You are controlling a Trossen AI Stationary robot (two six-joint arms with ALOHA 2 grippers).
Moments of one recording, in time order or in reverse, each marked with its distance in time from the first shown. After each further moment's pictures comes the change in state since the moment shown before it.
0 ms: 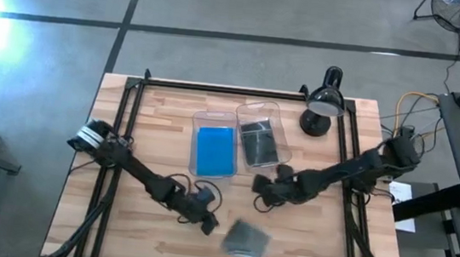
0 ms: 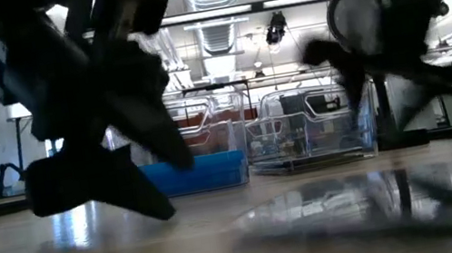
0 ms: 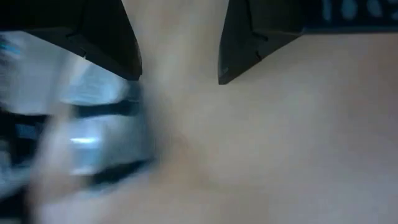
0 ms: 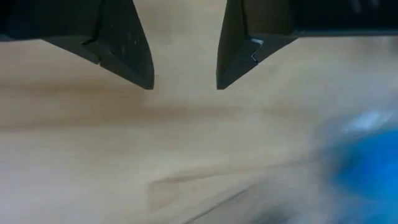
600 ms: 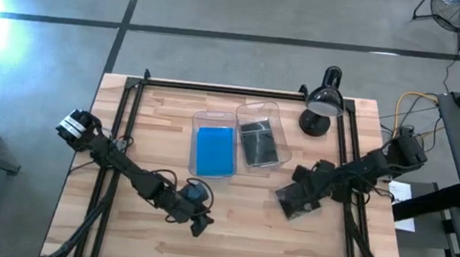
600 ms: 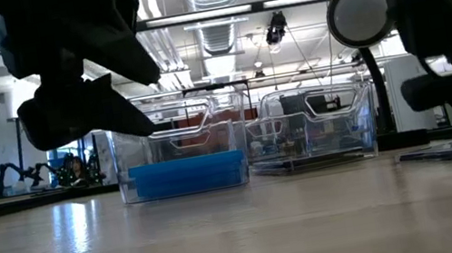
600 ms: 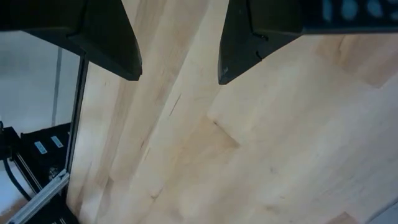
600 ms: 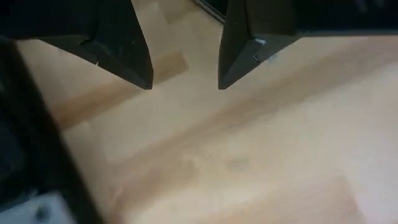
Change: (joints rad) left arm -0.045 -0.210 -0.015 -0.140 -0.135 0.203; right arm 0.012 -0.056 -0.189 -0.599 -0.046 0.390
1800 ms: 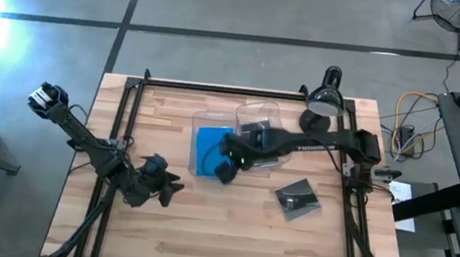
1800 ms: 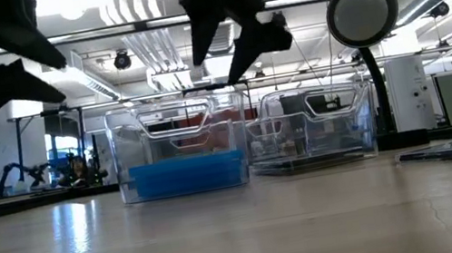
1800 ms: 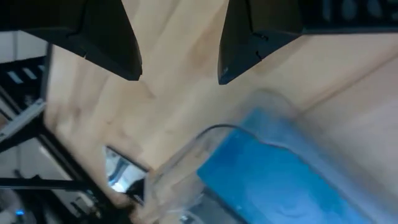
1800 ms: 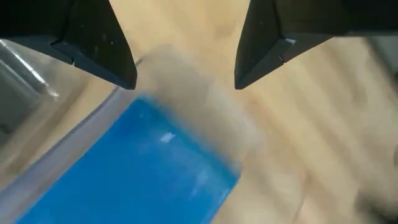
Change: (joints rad) left arm -0.138 -0.551 -0.259 -0.390 -0.420 -0.199; right arm -0.311 0.374 1.017 0.206 -0.265 -1.540
